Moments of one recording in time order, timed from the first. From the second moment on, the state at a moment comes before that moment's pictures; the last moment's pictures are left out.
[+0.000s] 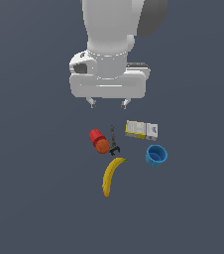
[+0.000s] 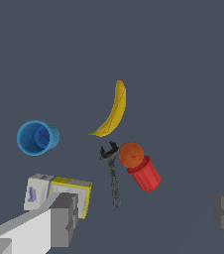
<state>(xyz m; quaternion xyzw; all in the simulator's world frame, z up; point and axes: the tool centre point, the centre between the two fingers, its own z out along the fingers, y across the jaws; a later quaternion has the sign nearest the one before) -0.002 -0.010 0.333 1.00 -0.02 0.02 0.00</state>
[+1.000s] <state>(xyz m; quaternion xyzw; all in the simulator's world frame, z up) 0.006 -0.013 0.331 1.00 -0.04 0.00 -0.01</state>
